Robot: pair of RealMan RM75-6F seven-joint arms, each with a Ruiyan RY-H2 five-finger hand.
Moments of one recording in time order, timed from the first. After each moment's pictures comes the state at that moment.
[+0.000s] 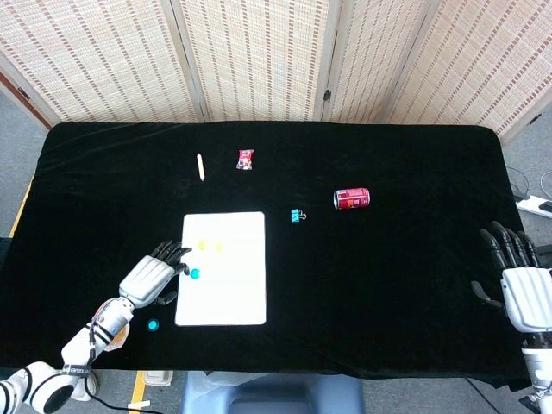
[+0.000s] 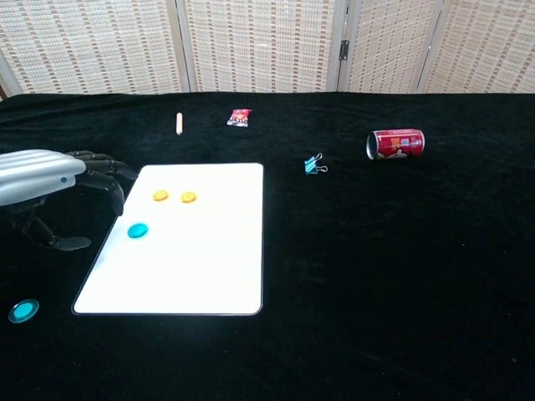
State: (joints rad) left arm -0.60 -1.34 0.02 -1.48 1.51 1.01 0.10; right arm 0.10 -1.09 0.09 -1.59 -1.51 1.50 0.01
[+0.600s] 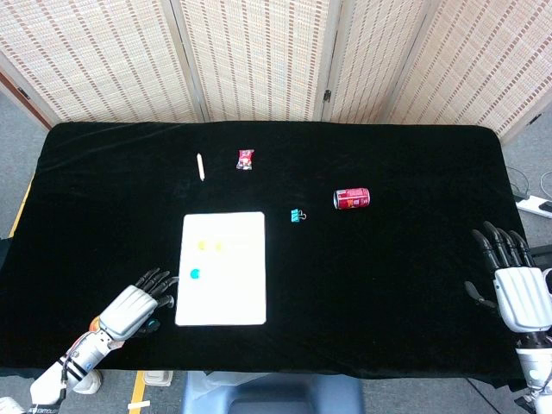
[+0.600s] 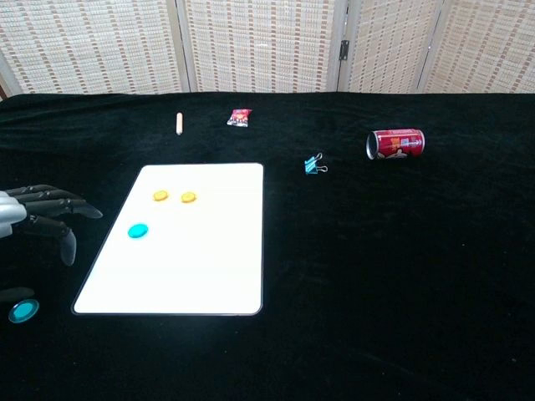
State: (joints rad) left arm -0.48 -1.28 0.16 -1.48 1.69 1.16 0.07; right arm 0.10 -1.09 0.09 -1.61 -1.53 1.50 -0.02
